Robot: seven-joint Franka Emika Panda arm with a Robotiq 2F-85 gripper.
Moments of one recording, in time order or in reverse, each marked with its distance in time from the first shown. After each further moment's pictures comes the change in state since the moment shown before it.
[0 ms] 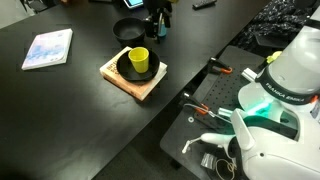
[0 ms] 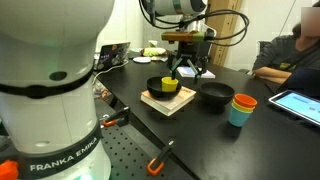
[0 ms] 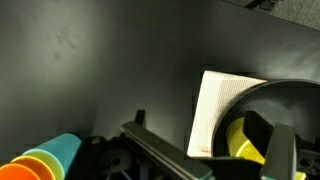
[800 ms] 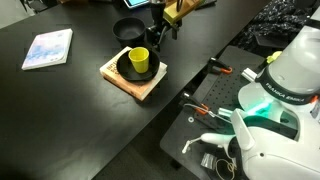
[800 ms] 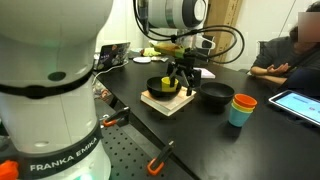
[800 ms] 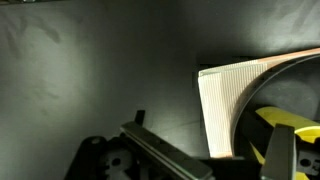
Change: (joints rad) arm -0.014 0.027 -0.015 -0.113 0.065 0.204 0.293
